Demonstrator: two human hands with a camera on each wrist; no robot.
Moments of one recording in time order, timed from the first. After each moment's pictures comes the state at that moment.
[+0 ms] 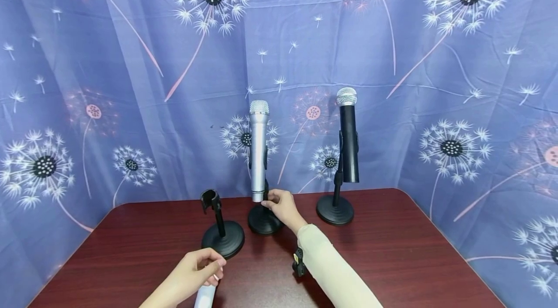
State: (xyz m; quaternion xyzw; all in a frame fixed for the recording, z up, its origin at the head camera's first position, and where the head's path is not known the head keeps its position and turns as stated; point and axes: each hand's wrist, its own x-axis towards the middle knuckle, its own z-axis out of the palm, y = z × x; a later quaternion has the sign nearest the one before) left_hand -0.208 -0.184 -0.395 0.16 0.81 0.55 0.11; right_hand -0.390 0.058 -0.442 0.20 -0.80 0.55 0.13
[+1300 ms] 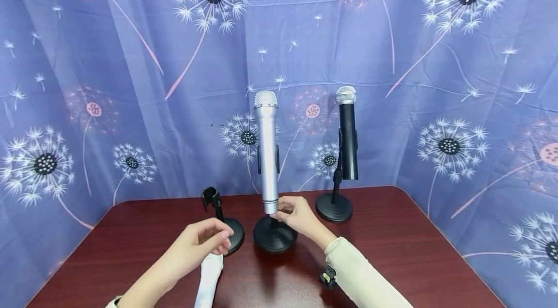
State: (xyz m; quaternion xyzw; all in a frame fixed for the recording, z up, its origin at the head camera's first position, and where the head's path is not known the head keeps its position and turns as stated) left_hand -0.207 -0.172 -0.333 0.20 0.80 0.56 0.08; right_hand -0.299 0.093 -0.380 0.29 -0.77 0.57 0.06
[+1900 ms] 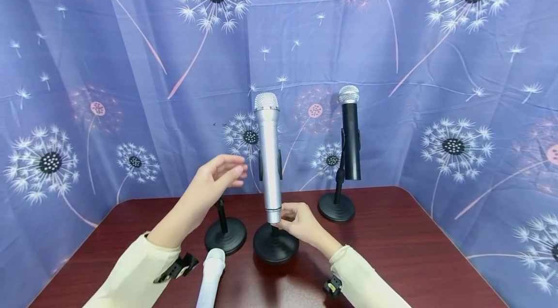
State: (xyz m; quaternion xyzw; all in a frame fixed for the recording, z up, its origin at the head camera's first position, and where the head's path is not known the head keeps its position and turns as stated) left_hand -0.245 -0.132 -0.256 0.21 0.76 0.61 -0.05; right_hand -0.283 0.094 -0.383 0.30 -0.77 0.56 0.04
